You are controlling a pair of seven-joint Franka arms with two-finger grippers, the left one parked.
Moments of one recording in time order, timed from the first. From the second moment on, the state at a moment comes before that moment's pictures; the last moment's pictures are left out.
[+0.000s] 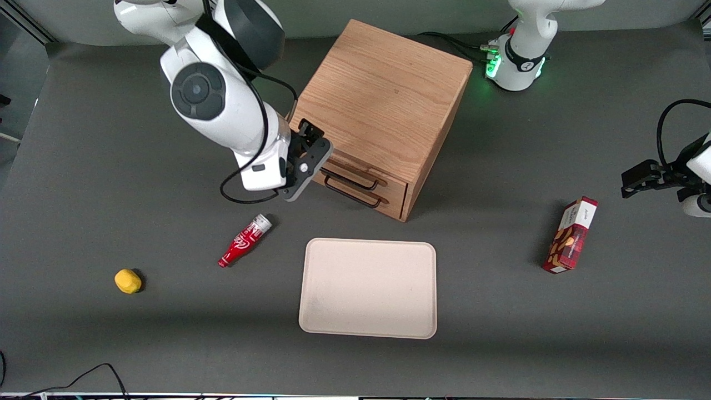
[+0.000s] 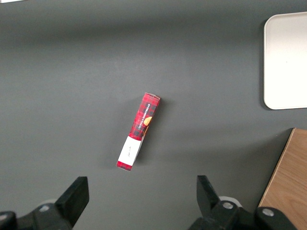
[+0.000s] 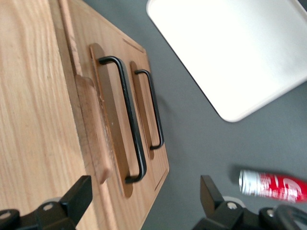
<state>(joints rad) 0.44 0.41 0.16 -1.32 0.21 1.67 -0.35</state>
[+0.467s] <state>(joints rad) 0.42 0.46 0.16 -1.32 0.24 1.69 -0.55</state>
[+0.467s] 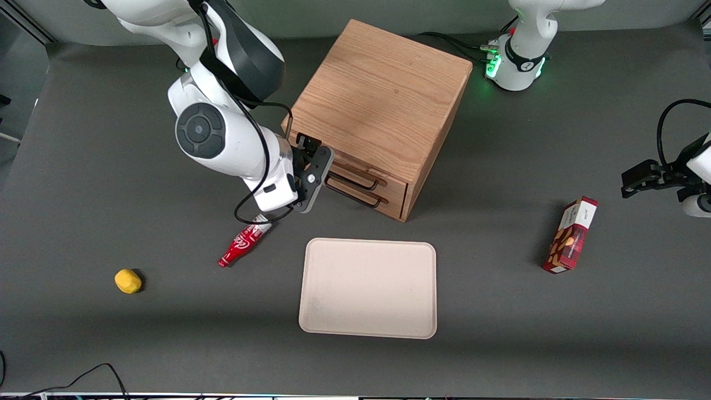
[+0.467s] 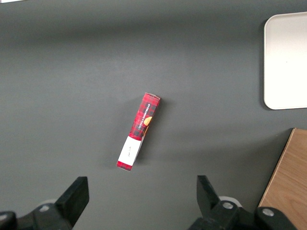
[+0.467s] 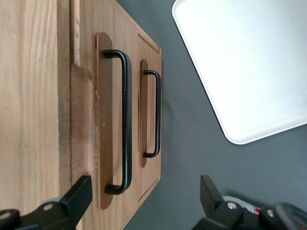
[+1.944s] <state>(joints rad) 0.43 0.53 0.20 -1.44 0.27 1.94 -0.58</state>
